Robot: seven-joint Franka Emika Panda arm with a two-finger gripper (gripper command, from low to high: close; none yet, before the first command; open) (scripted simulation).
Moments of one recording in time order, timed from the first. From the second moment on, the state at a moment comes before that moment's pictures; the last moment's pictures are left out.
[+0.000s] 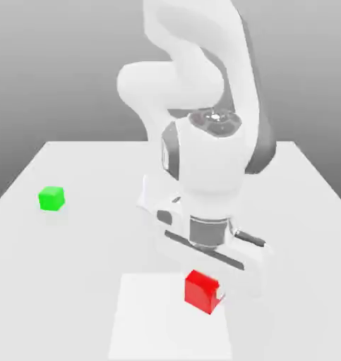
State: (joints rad) arm -0.19 0.08 0.12 -2.65 -0.11 2.73 1.69
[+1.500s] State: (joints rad) arm -1.07 -0.10 -0.51 -2.93 -0.06 2.85 2.21
